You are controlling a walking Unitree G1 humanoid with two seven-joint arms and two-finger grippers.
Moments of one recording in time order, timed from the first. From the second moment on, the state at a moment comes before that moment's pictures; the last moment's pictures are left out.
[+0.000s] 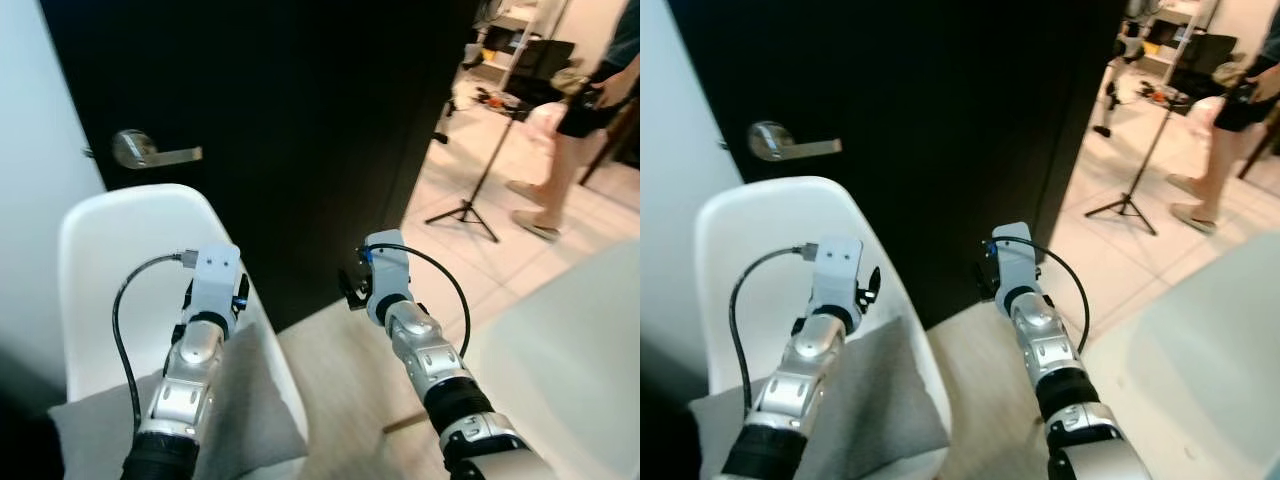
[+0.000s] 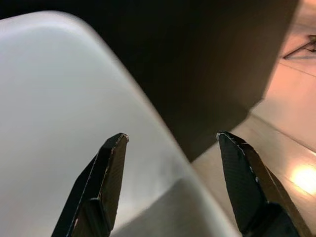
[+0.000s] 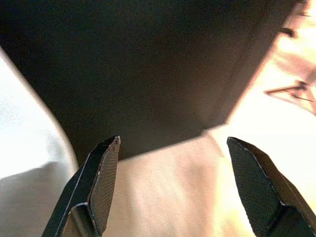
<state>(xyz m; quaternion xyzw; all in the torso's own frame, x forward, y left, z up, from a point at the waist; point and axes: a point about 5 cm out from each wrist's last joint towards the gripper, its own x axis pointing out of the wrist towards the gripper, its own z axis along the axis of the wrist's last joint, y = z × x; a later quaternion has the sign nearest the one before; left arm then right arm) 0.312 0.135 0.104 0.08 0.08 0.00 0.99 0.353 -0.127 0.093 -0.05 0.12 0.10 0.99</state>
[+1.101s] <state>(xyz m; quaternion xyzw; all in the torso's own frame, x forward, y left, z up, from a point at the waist) 0.314 0.130 0.090 0.08 0.11 -0.02 0.99 0.350 -0.129 0.087 -0.06 0.13 0.10 0.98</state>
